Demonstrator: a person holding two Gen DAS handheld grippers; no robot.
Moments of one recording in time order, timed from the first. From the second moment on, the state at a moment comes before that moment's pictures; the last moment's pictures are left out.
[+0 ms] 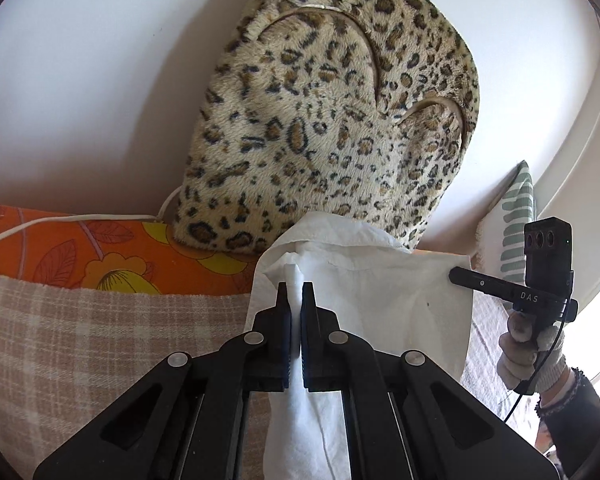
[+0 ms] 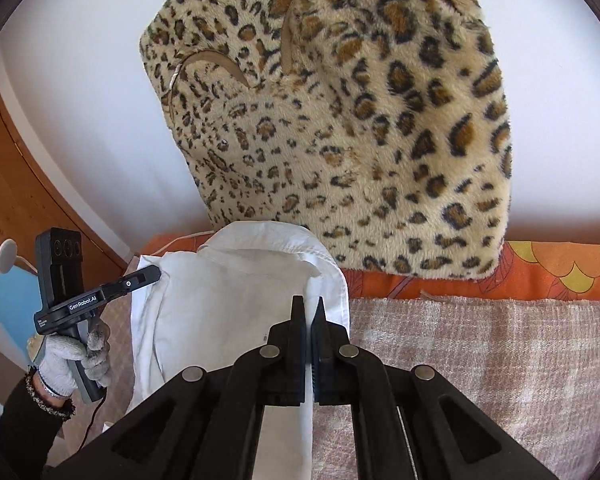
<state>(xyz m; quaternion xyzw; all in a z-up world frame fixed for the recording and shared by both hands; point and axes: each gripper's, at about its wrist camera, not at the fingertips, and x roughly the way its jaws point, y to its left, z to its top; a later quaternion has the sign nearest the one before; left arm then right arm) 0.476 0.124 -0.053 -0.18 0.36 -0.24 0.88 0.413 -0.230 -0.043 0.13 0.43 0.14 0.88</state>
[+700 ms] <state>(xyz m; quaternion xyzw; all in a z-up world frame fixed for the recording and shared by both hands) 0.315 0.112 0.018 -0.11 0.33 -0.25 0.91 0.261 -0.169 0.041 0.03 0.39 0.18 0.90</state>
